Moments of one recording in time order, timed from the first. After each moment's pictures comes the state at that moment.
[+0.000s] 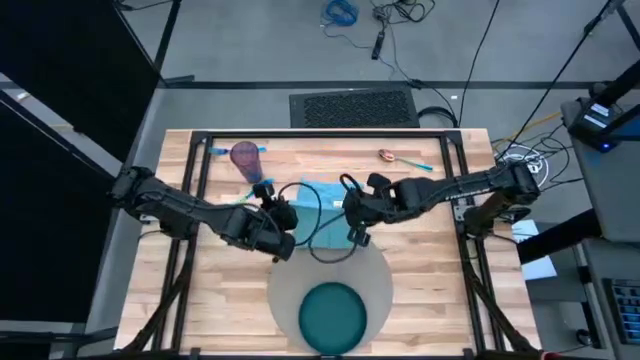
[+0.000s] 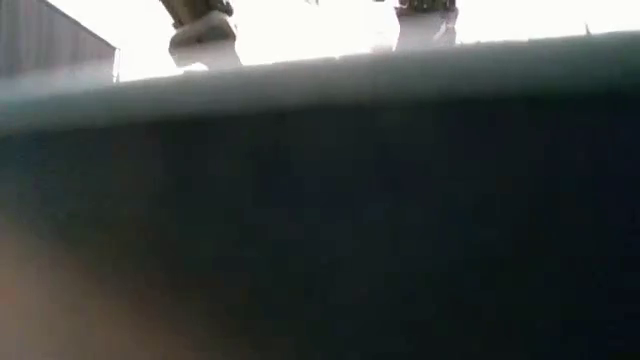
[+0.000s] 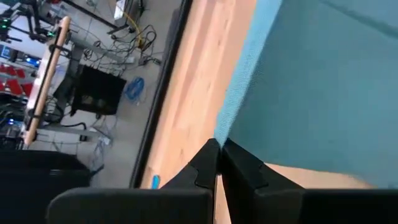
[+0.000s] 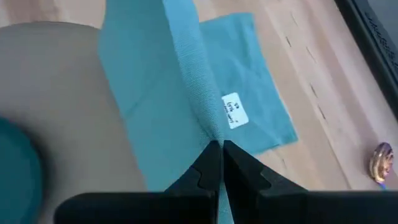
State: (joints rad) left arm -0.27 1.54 1.23 -0.91 -0.87 -0.20; right arm 0.12 1.62 1.49 -1.04 0.34 0.43
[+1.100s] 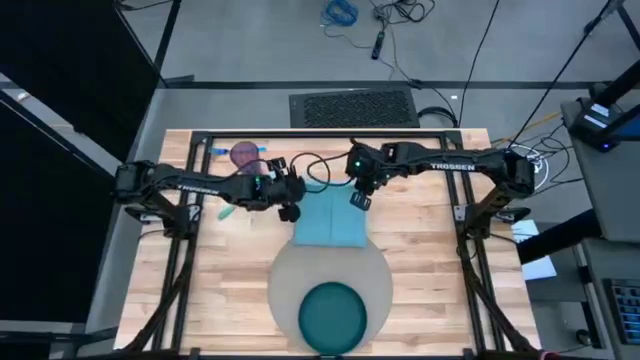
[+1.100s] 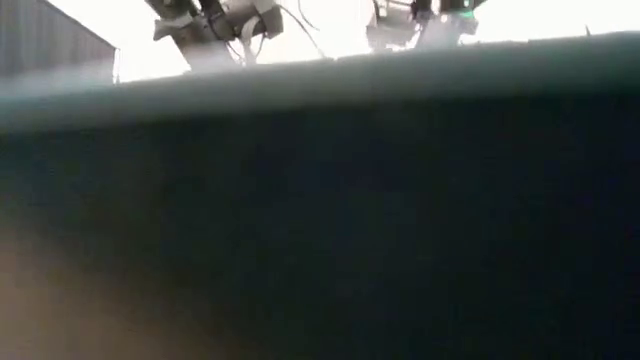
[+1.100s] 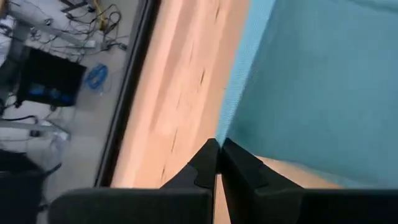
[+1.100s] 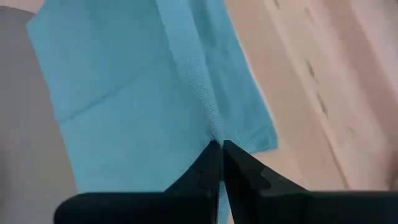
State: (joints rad) left arm 0.11 1.54 0.95 -0.36 -0.51 0.16; right arm -0.31 1.61 1.22 -0.75 -0.03 0.13
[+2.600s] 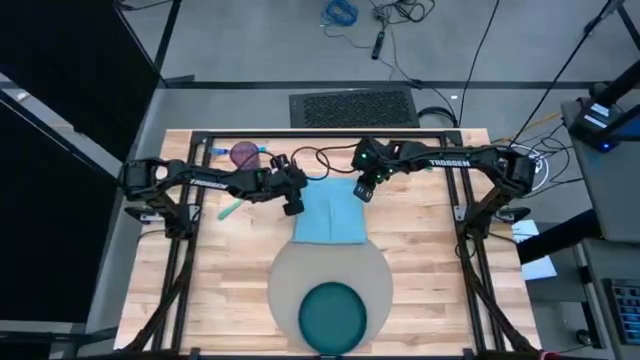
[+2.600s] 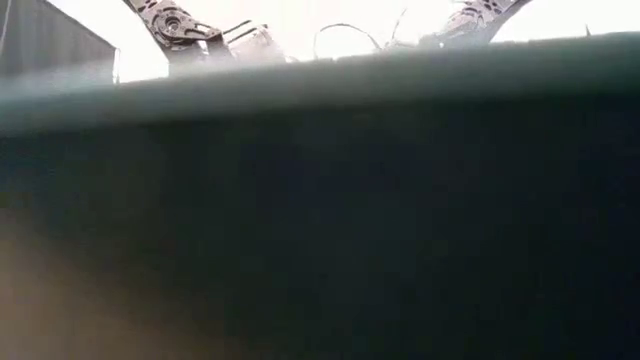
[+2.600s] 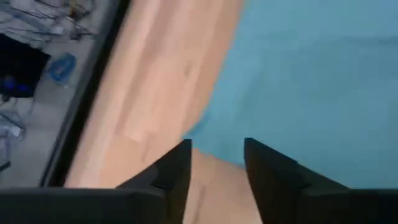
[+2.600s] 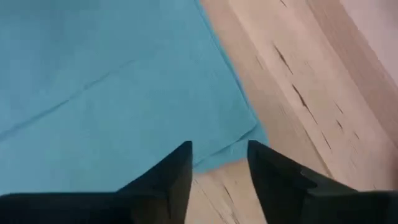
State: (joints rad) left arm 0.22 1.62 0.88 -0.14 -0.39 0.17; right arm -0.41 1.62 1.08 -0.55 -0.04 0.11
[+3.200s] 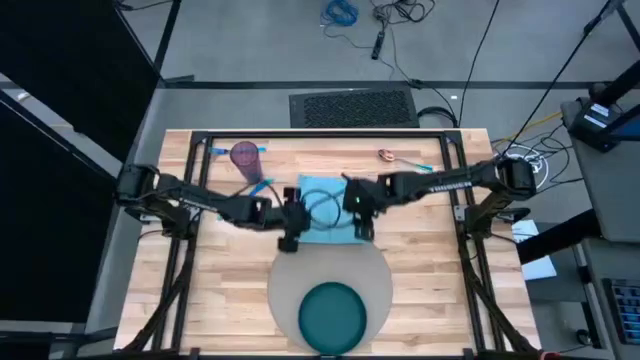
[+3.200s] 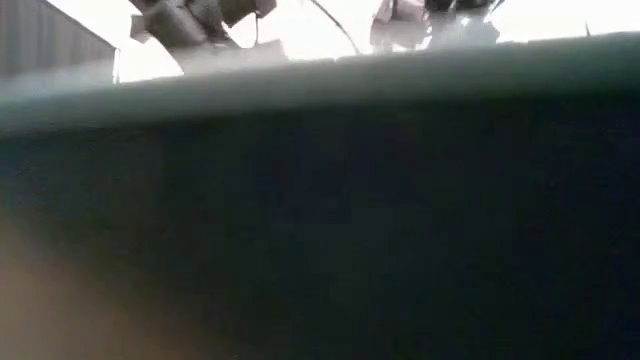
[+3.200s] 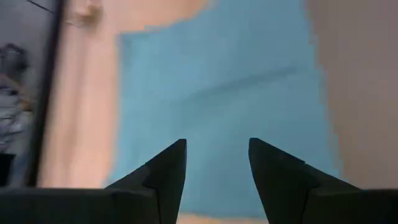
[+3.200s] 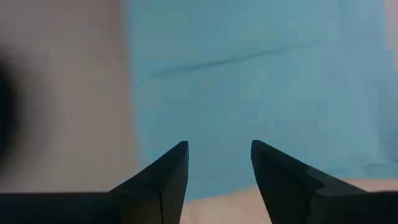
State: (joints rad) left arm -0.11 1.57 0.91 -0.25 -0.31 0.25; right arm -0.04 1.62 1.09 -0.58 -0.06 0.10
